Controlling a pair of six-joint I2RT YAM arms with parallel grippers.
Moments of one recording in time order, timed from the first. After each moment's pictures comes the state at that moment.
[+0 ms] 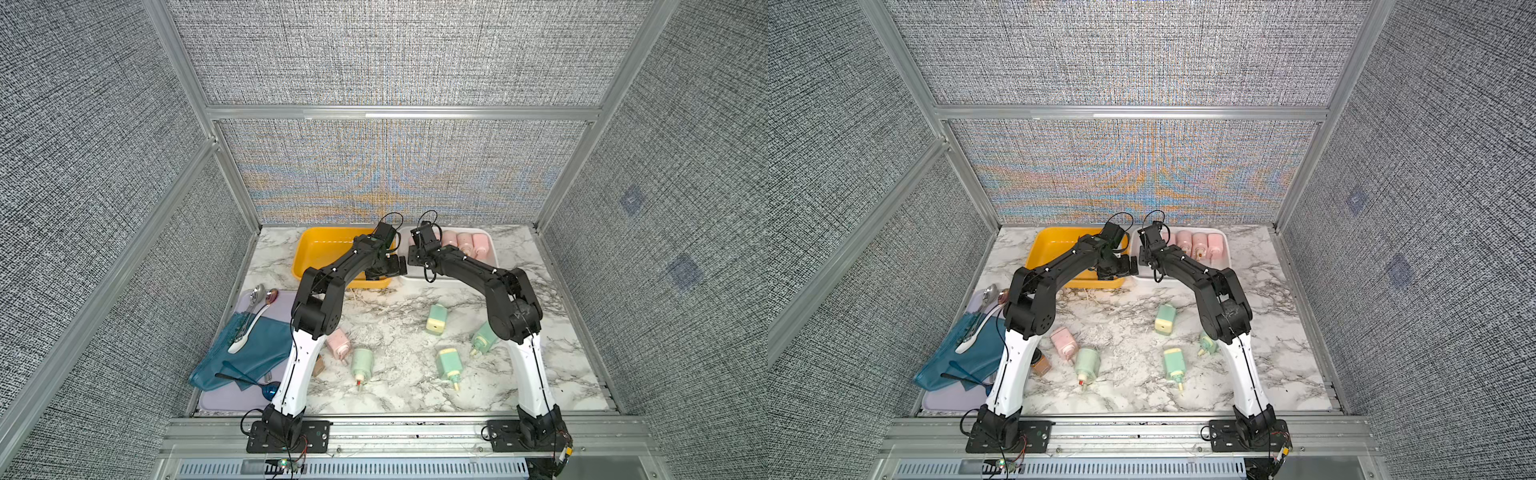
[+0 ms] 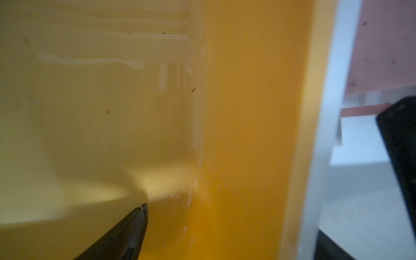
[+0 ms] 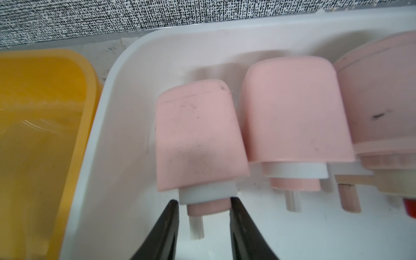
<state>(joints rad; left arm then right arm) -0.51 2.38 2.01 -0.80 0.17 -0.55 0.49 2.28 1.80 -0.32 0.26 0.44</state>
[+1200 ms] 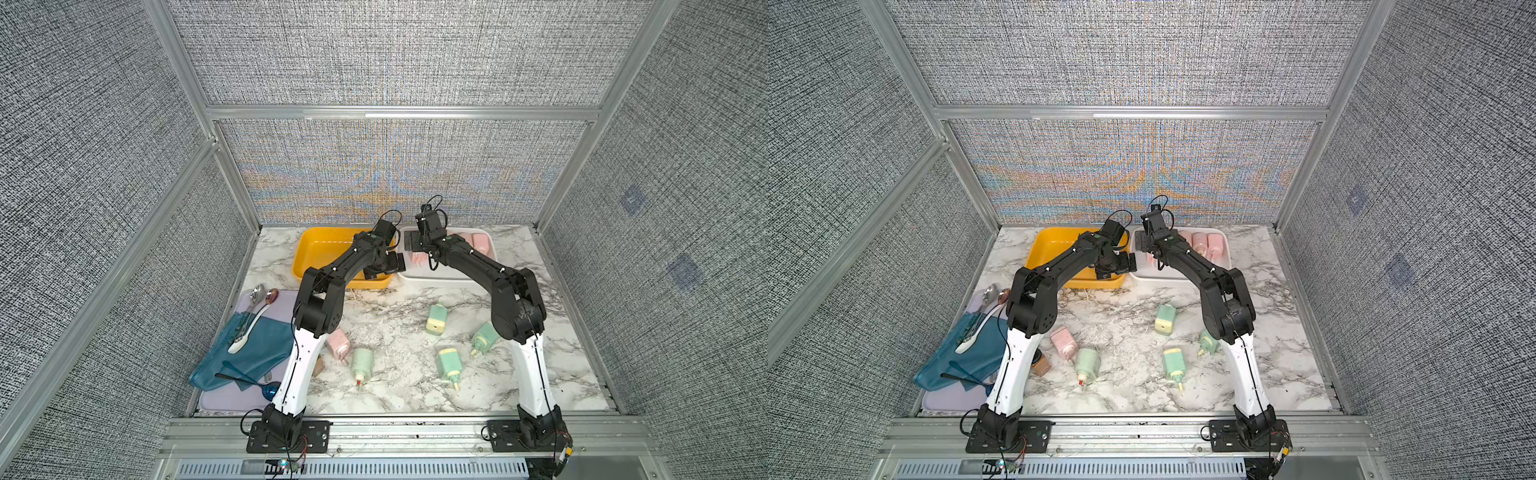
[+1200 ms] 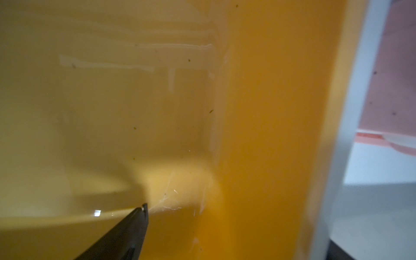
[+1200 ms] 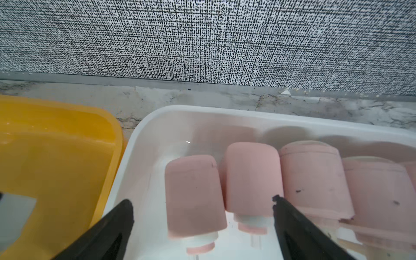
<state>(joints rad) -0.51 2.41 2.08 -0.85 0.12 -0.59 0.47 2.28 1.94 -0.36 0.31 0.23</state>
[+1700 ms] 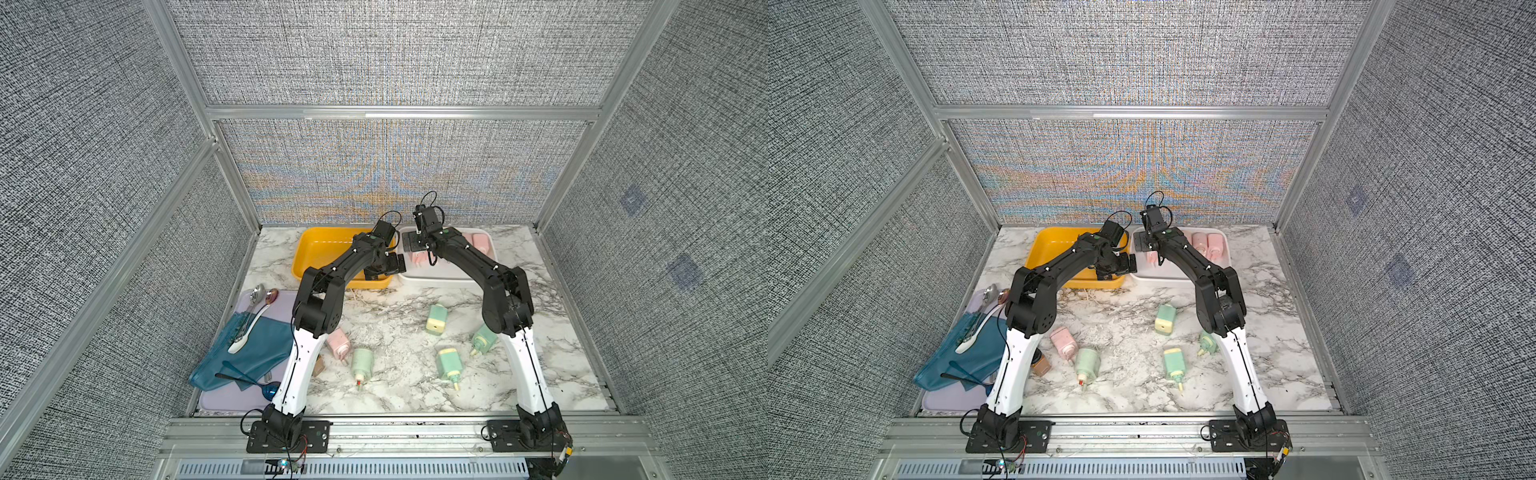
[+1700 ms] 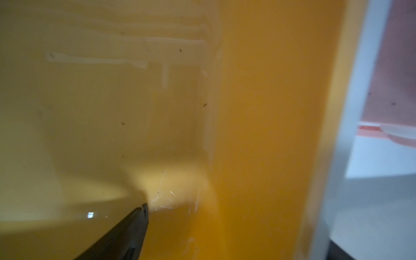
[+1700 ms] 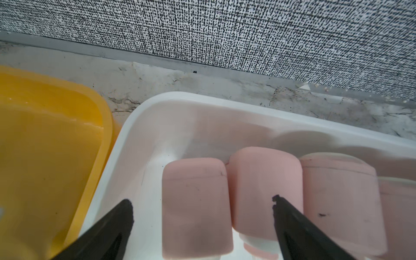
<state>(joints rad) -0.51 2.41 2.05 -0.83 0.16 -0.59 0.45 2.40 2.15 -0.54 0.26 0.17</state>
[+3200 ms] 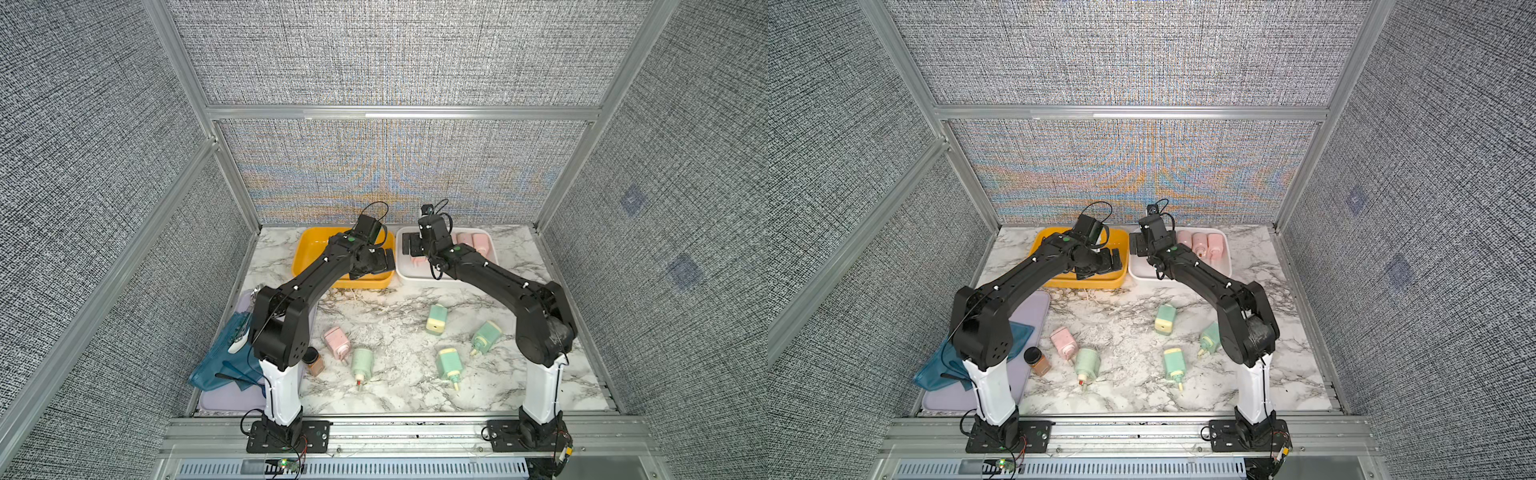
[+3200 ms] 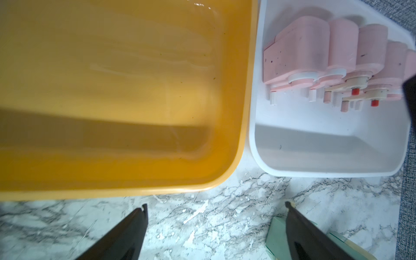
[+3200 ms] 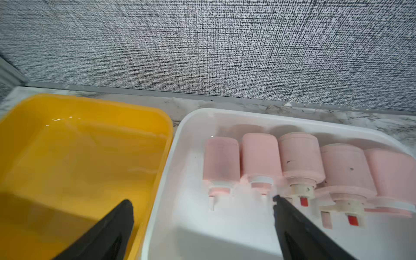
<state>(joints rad) -0.51 1.87 1.62 -0.78 0.06 -0.61 0.56 1.91 1.53 -0.15 0.31 0.27</state>
